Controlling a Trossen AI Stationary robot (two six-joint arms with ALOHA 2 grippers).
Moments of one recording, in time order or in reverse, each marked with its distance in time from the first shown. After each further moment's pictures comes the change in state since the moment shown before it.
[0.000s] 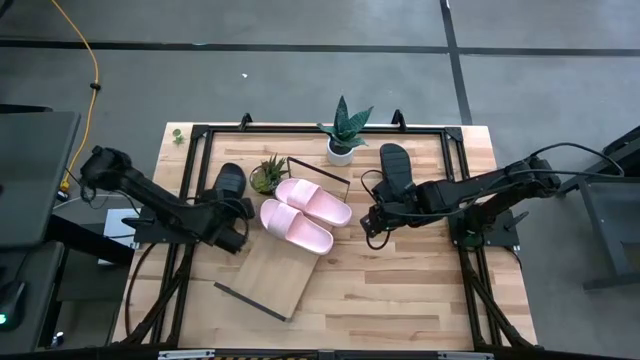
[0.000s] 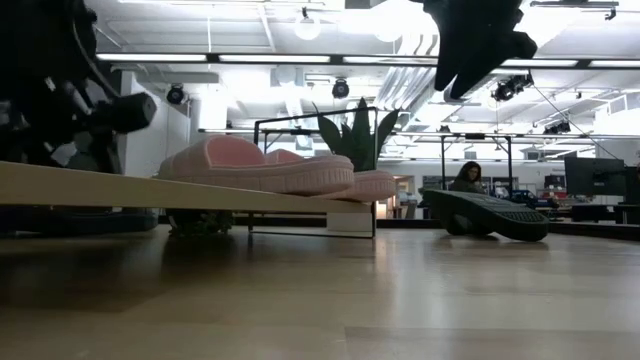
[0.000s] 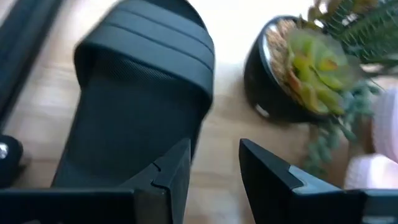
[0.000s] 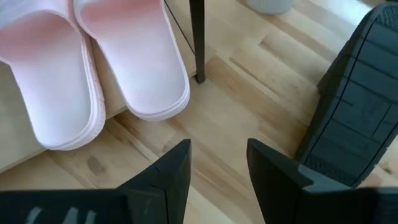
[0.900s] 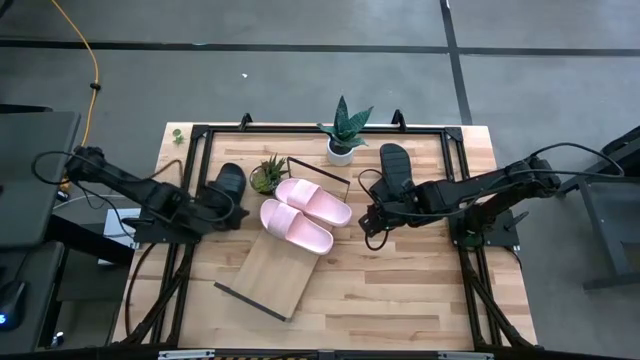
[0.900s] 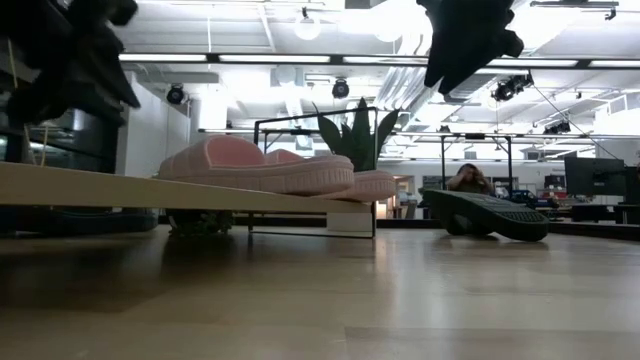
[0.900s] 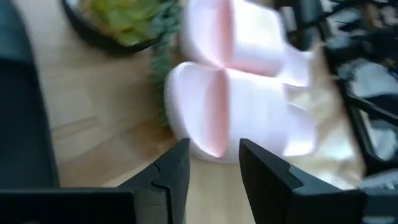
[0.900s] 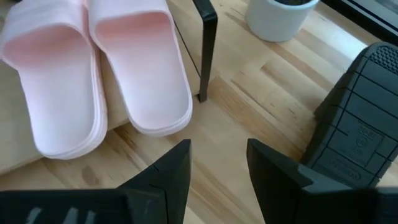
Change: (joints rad) left arm 0.001 -0.571 0.000 0.263 0.203 0.732; right arm 0.000 0.000 0.000 0.048 0.057 -0.100
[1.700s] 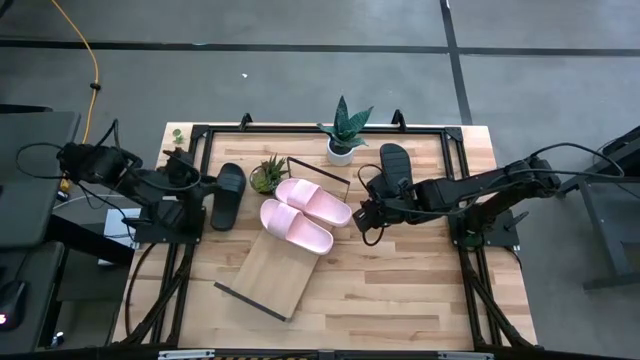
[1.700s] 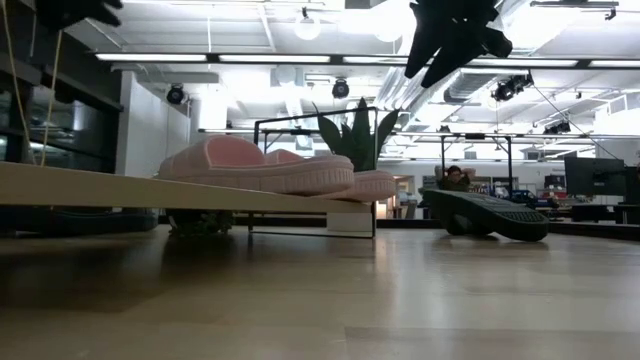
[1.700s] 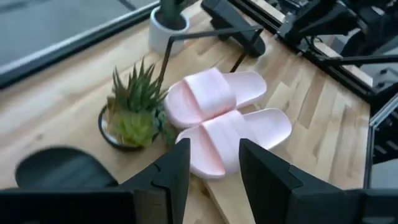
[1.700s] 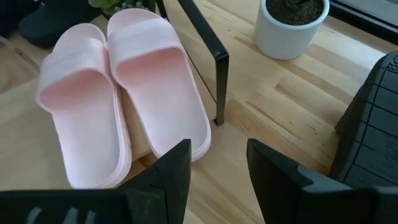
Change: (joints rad) left arm 0.001 -0.037 0.519 -0.466 -0.049 0.586; right arm -0.020 0.000 0.000 0.107 0.030 0.039
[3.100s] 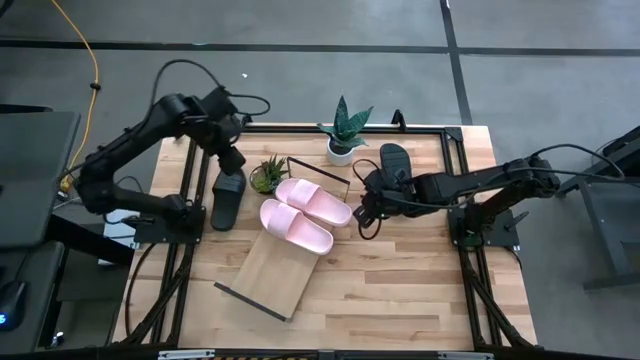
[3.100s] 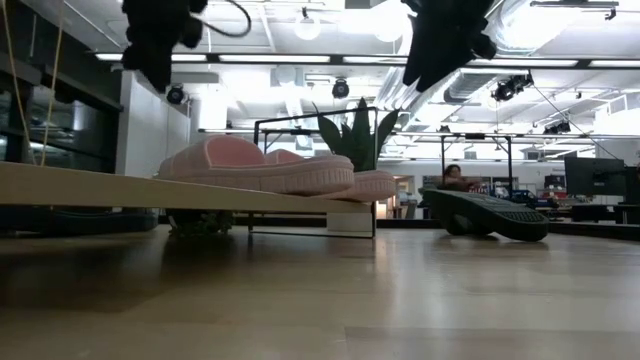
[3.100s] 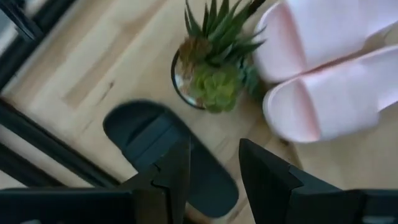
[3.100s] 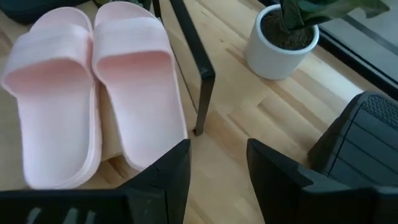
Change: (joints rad) left arm 1.121 0.616 0.304 -0.202 0.732 0.891; right arm -0.060 0.000 0.000 0.004 0.000 -0.220
